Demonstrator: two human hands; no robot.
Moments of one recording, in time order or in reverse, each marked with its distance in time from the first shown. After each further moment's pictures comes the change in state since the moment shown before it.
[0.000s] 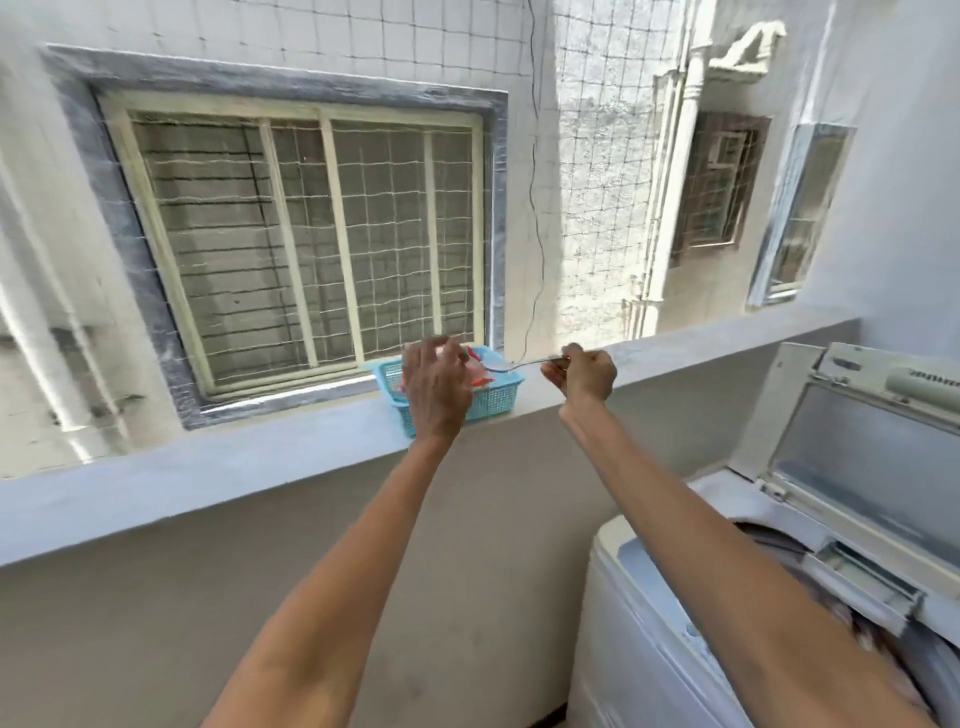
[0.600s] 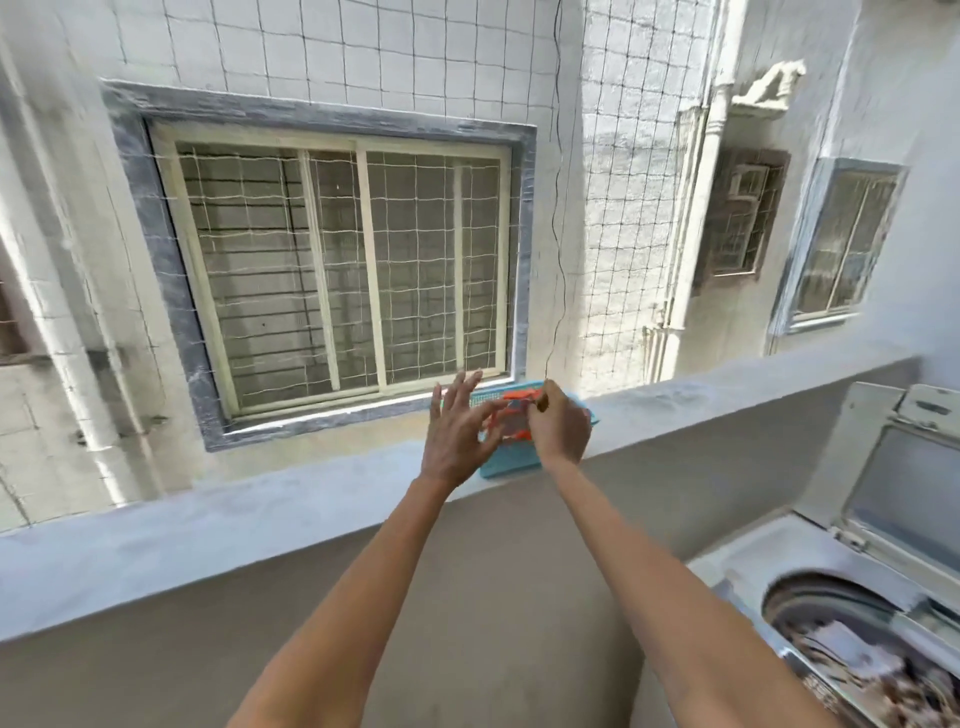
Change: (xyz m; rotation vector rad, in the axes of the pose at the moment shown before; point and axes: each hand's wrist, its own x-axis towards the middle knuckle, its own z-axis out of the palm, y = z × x) left_hand 0.013 -0.107 -0.020 0.047 -0.260 0.265; right_hand -0.037 0.089 0.096 -1.088 -0.075 -0.672
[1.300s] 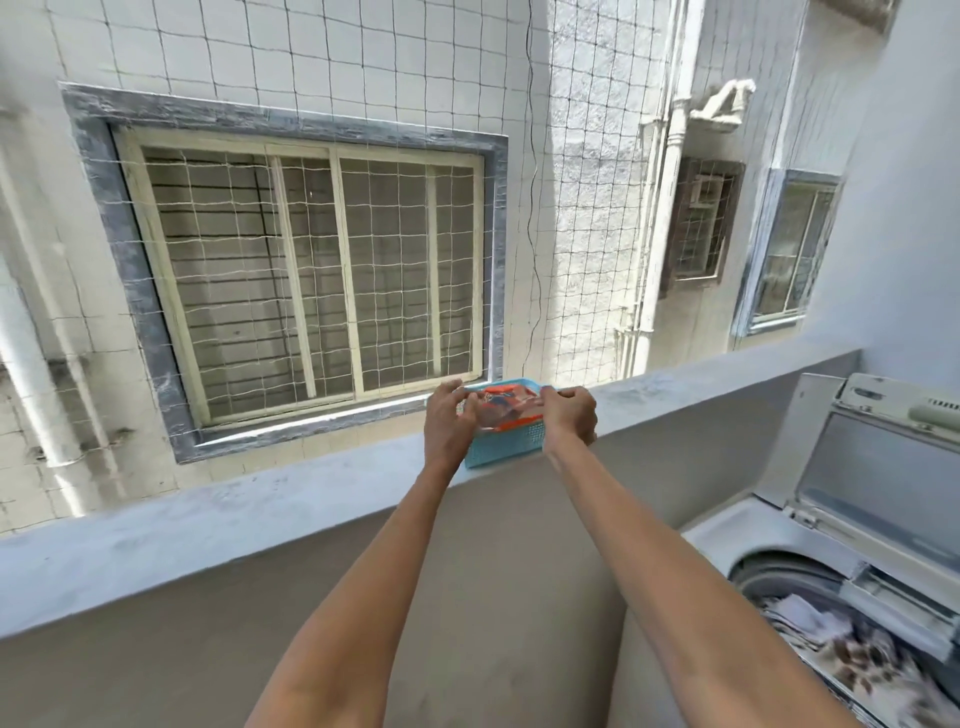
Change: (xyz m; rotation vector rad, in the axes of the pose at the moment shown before) left_hand 0.008 0.032 -0.016 -0.572 -0.018 -0.521; right_hand -0.001 -0.007 -0.040 0.442 0.116 0.612
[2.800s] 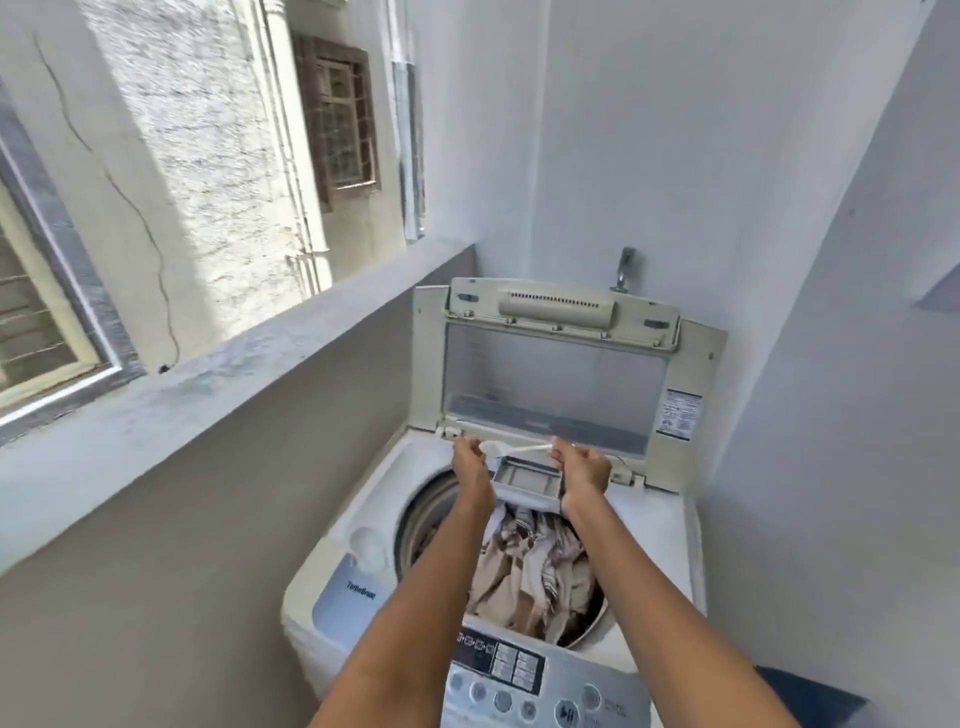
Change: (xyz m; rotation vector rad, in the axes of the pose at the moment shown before) left_hand -0.174 0.159 0.539 -0.914 -0.624 -0.998; right_hand 0.266 0.240 -0.402 0.345 0.592 0.355
